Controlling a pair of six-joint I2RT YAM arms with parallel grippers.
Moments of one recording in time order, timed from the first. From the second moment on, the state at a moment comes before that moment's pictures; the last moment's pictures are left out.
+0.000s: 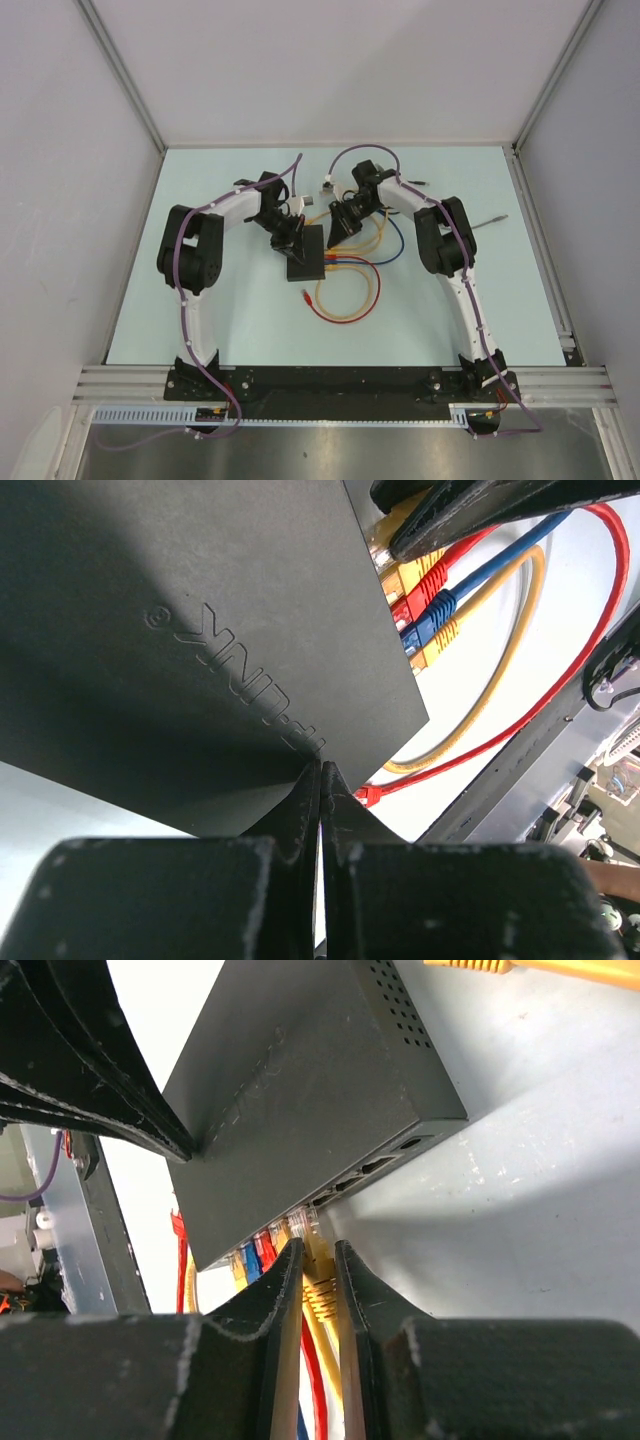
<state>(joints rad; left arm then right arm) -0.32 2.06 1.46 -0.86 0.66 0.05 0.45 2.45 1.98 -0.82 -0.94 -0.22</state>
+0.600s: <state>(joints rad) -0.32 2.06 1.46 -0.86 0.66 0.05 0.43 2.45 2.05 -0.81 -0.84 -0.27</state>
